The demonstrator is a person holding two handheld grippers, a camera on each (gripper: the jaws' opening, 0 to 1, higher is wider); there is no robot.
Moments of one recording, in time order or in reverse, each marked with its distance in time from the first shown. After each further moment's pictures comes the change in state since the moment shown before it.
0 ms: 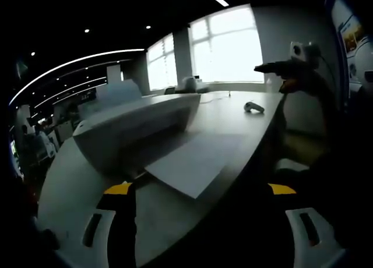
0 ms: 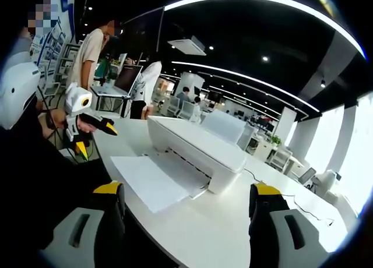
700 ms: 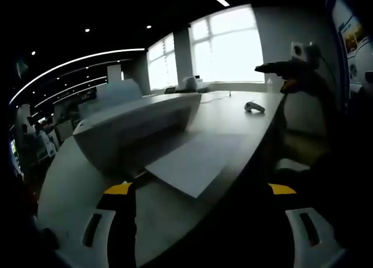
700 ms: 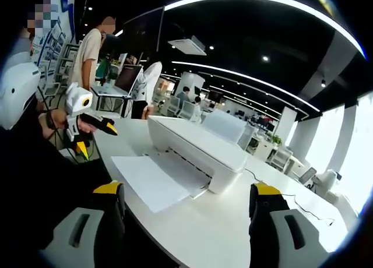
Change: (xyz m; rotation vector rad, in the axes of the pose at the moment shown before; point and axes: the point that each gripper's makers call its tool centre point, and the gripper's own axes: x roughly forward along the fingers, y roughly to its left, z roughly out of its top) left arm 0.000 0.001 -0.001 -0.005 0.001 0.003; right arm 0.001 0.001 -0.001 0.001 0.001 0.004
